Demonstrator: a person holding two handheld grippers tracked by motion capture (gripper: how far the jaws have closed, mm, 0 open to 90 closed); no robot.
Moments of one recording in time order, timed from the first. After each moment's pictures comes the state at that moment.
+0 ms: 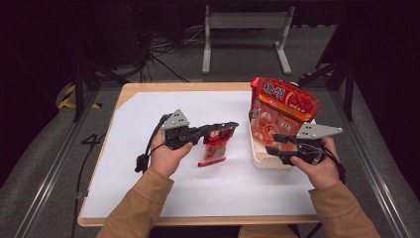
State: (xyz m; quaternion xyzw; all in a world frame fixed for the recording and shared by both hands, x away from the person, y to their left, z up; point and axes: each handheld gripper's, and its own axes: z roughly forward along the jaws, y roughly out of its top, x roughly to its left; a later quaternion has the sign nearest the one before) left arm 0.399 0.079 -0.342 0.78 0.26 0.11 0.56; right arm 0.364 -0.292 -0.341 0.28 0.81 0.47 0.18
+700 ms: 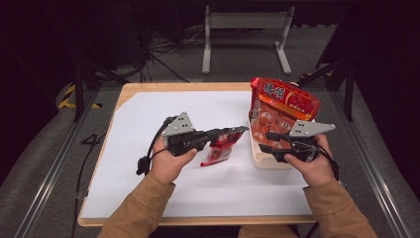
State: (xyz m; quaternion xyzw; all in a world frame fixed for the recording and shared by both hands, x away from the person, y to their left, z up) left arm 0.373 0.067 -0.320 0.78 0.19 0.10 0.58; right arm 0.369 -0.274 -0.334 0.26 0.82 0.48 0.18
